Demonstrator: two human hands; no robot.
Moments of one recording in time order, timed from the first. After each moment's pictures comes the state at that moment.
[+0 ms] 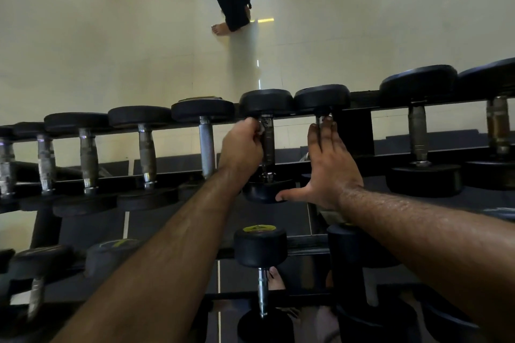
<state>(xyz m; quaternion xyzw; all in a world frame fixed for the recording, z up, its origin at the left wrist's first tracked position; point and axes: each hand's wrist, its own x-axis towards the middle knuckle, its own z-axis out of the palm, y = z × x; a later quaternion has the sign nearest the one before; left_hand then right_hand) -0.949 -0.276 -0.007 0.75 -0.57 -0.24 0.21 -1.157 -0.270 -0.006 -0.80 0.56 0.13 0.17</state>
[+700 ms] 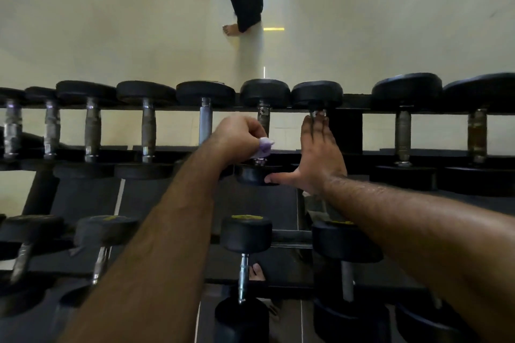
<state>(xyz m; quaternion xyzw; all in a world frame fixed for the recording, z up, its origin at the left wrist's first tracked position) -0.957 -0.248 0.061 0.73 -0.48 -0.46 0.16 -1.159 -0.263 -0.008 -0.80 0.57 0.07 0.17</state>
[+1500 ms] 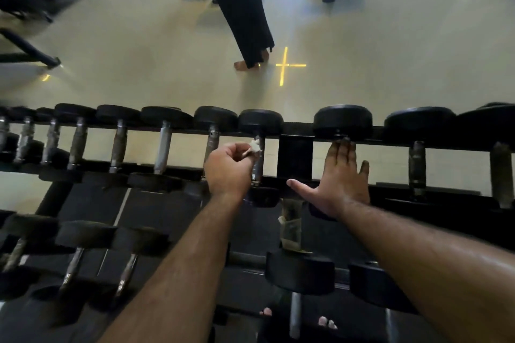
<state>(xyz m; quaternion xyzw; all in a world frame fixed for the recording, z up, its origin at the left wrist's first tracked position) -1.148 -0.247 0.044 0.81 -0.33 -0.21 0.44 -1.354 -0.314 0.005 -0.78 0.61 0.07 0.15</state>
